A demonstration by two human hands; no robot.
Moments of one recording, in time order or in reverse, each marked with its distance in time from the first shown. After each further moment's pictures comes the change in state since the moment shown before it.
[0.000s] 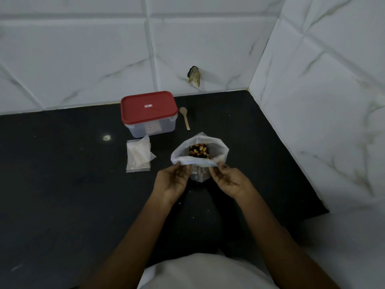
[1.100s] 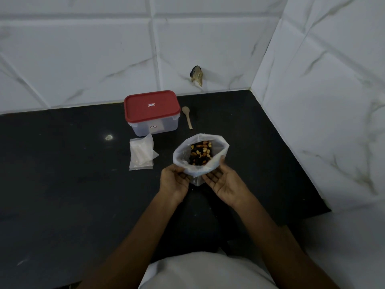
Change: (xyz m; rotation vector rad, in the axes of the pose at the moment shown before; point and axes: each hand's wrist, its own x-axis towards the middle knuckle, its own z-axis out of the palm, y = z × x) left_hand 0.006 -0.010 -0.006 0.257 0.112 0.228; right_hand -0.014 0.025 -0.003 -0.208 -0.118 -0.073
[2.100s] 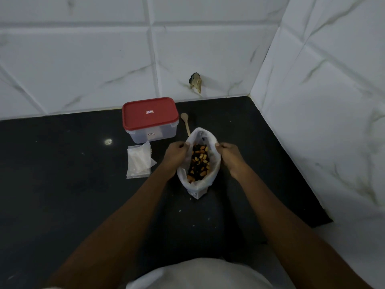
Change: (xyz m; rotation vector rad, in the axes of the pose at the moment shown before) left_hand 0.053 0.047 0.055 1.267 -0.112 0.325; right_hand 0.064 -0.071 0.028 -1.005 0.270 -0.225
